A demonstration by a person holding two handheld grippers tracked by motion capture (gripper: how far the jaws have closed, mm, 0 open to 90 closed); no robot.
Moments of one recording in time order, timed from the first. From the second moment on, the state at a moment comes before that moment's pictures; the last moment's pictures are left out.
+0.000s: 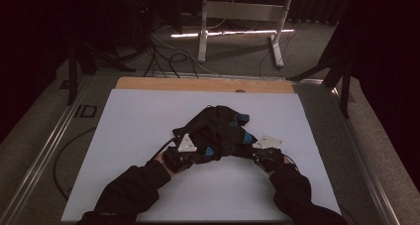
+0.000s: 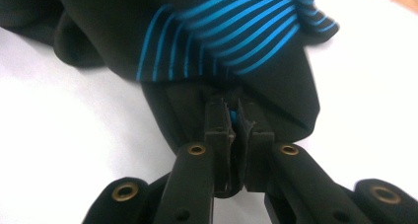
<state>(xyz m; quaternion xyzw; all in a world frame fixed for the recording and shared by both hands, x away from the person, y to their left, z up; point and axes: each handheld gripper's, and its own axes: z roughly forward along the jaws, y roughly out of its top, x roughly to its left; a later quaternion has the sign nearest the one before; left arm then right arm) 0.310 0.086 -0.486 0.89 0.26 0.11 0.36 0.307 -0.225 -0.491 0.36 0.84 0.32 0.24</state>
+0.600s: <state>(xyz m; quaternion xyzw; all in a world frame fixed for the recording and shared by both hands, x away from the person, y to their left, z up) 0.305 0.139 -0.457 0.88 0.29 0.15 0.36 0.286 -0.260 -0.461 0.37 0.82 0.36 0.26</state>
